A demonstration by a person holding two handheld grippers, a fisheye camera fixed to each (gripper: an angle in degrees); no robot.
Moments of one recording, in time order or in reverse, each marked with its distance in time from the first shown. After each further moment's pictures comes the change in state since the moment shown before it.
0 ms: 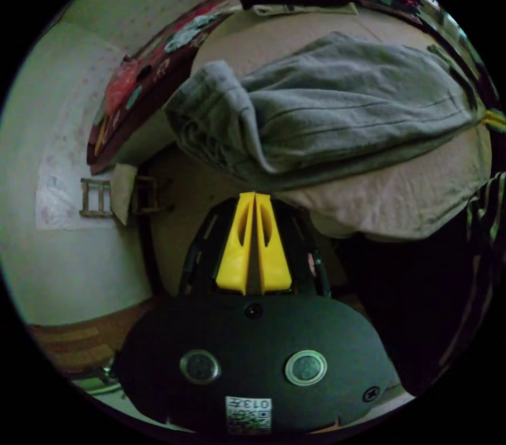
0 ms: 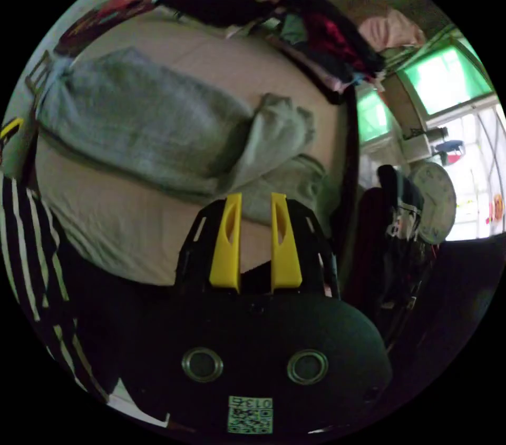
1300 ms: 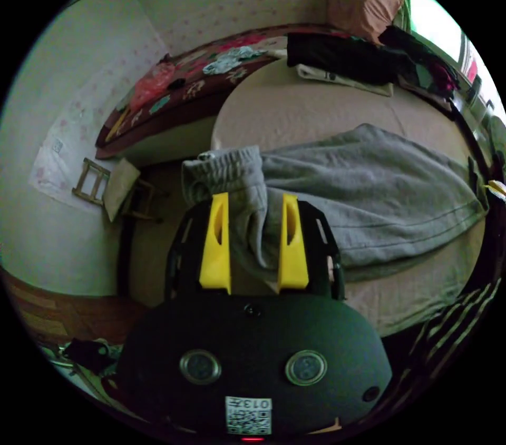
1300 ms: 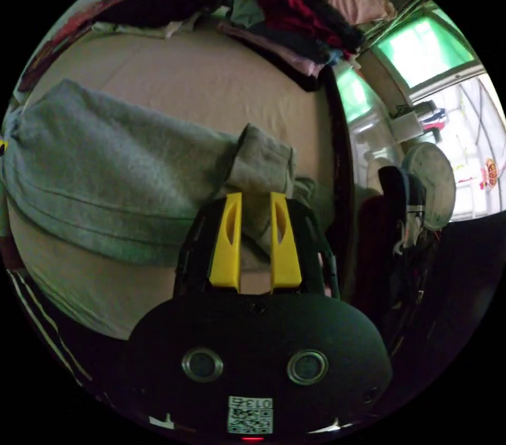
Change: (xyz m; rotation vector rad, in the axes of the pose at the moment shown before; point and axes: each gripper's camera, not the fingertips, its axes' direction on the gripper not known) left arm -0.113 -0.006 0.093 -0.019 0.003 -0.128; right arm -0.001 -0.050 0.039 -0.090 0.047 0.138
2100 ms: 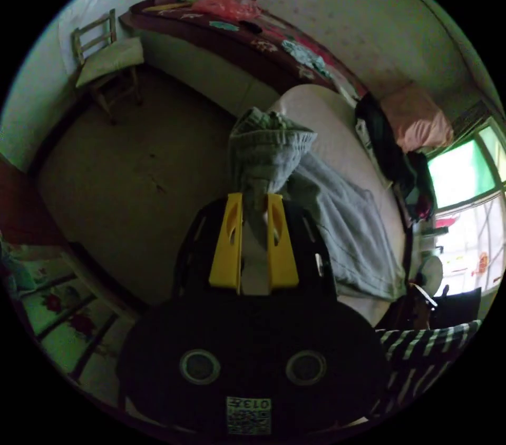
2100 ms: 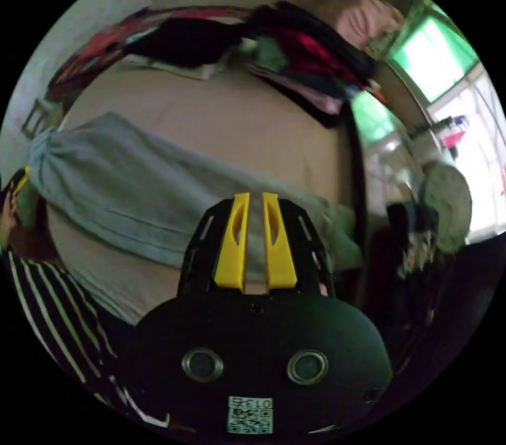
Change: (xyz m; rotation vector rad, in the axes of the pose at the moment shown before) left arm -0.277 0.047 0.060 0.128 0.634 -0.618; right arm -0.120 -0.177 -0.129 0.160 -0.190 -0.058
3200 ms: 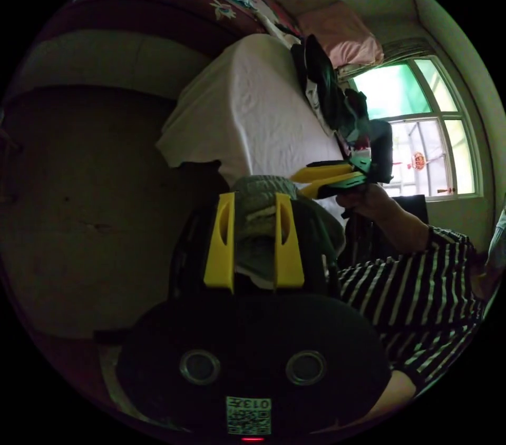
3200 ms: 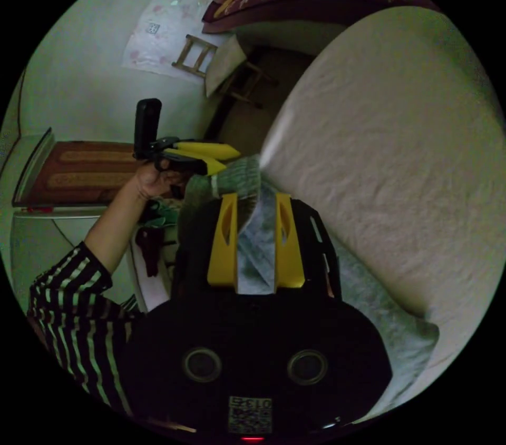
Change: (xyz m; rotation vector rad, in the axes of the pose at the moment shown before) left arm -0.146 -0.398 0.107 -0.535 0.411 0.384; right arm -0.492 -0.502 0.020 -0.401 -0.997 -0.443
